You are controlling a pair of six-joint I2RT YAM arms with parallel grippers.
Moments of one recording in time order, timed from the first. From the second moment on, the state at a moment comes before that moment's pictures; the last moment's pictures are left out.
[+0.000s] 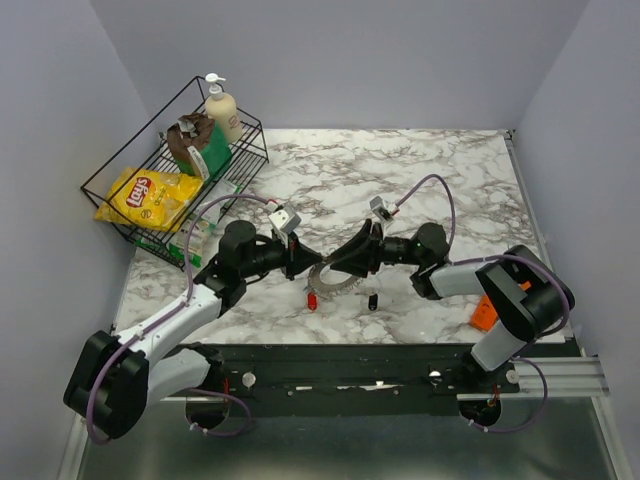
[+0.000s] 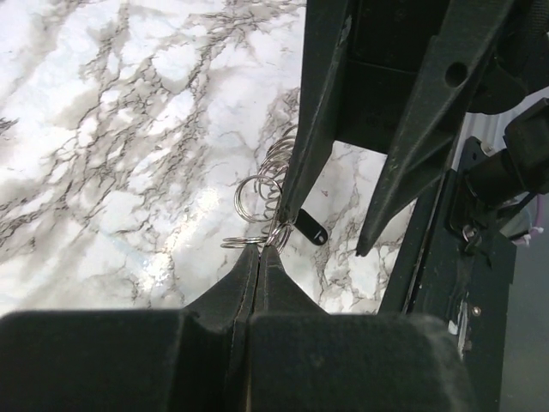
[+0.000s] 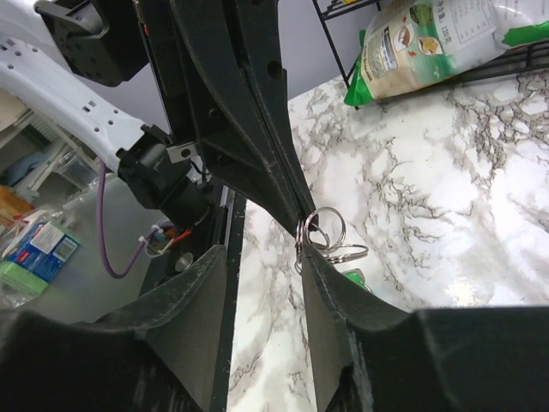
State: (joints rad) left arm -0.52 1.08 0.51 0.33 0.62 -0.25; right arm 0.56 1.64 0.52 1.32 -0.95 0.60
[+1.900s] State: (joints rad) left arm -0.74 0.58 0.09 0.77 0.14 0.25; right arm 0.54 1.31 0.53 1.03 -0.85 0.28
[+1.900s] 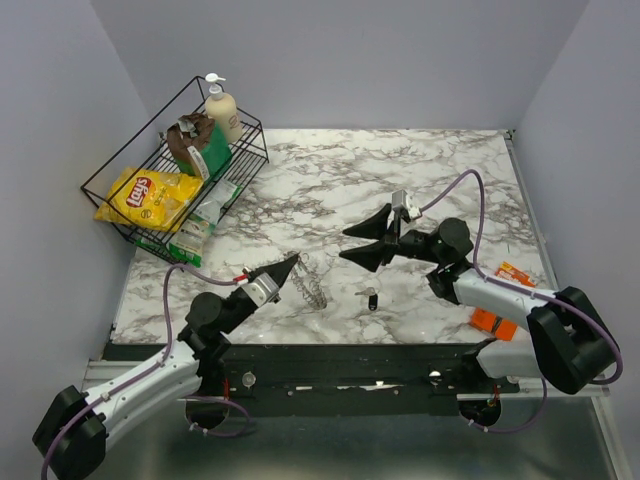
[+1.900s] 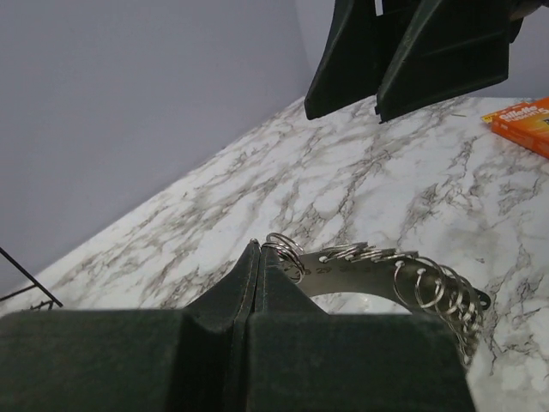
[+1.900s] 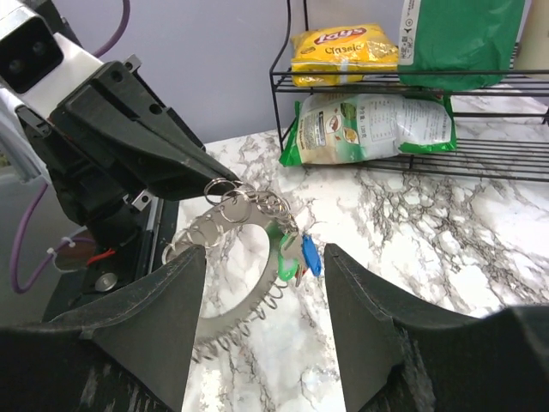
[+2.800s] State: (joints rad) left arm -0.76 0.83 0.29 0.57 -0.02 0.22; right arm 0.54 1.30 0.72 0.64 -0.77 0.22
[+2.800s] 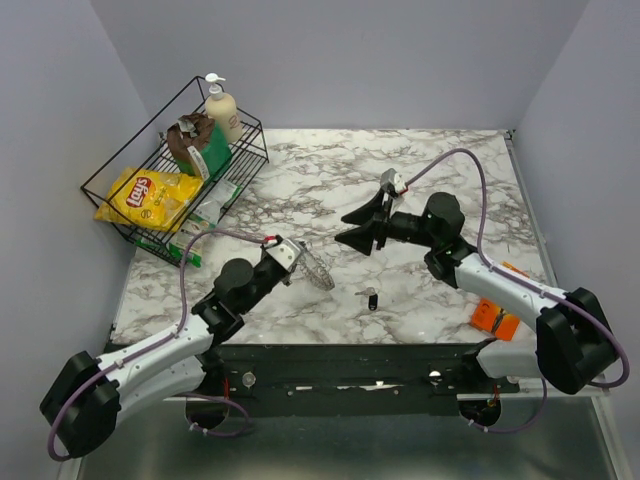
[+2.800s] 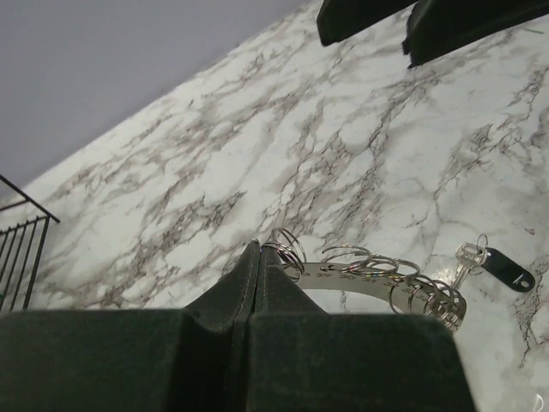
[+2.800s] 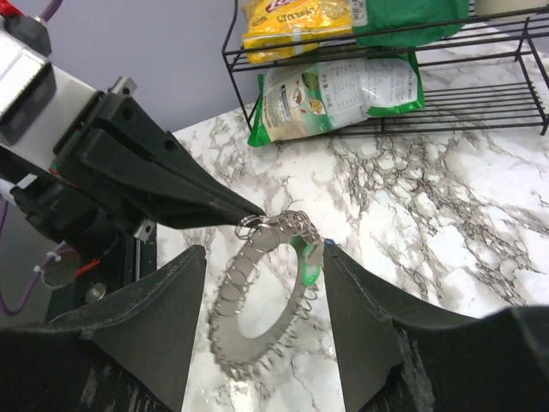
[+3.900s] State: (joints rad) left arm -0.76 1.15 0.65 0.13 -0.27 -0.10; right arm 0.67 1.59 1.06 0.23 -0.58 0.22
